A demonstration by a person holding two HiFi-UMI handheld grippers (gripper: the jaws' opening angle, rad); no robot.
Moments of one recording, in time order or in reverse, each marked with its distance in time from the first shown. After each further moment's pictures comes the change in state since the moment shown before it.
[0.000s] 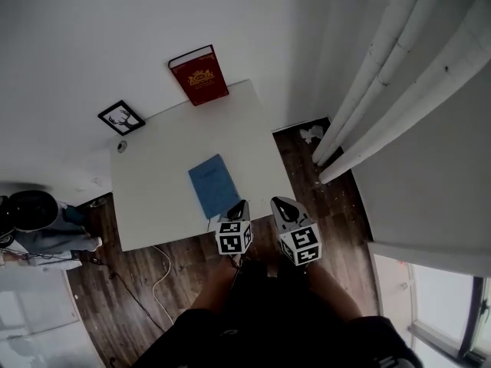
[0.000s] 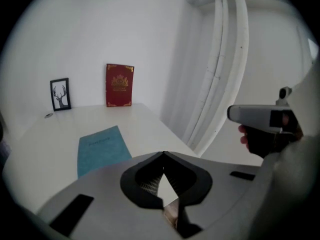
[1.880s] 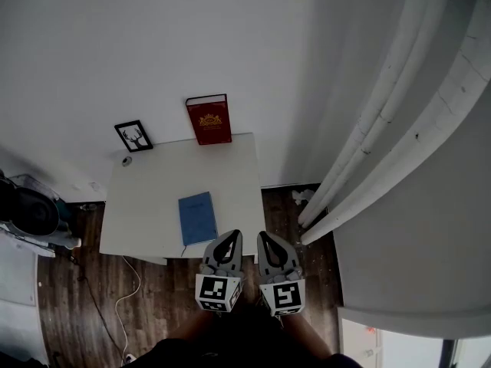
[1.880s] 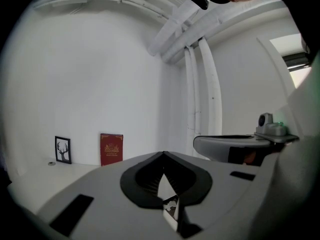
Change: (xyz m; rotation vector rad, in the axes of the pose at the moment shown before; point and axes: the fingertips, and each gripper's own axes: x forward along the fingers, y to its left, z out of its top) left arm -0.138 -0.126 0.155 0.102 -0.583 0.046; right arm -0.105 0.005 0.147 -0.201 -0.360 0.006
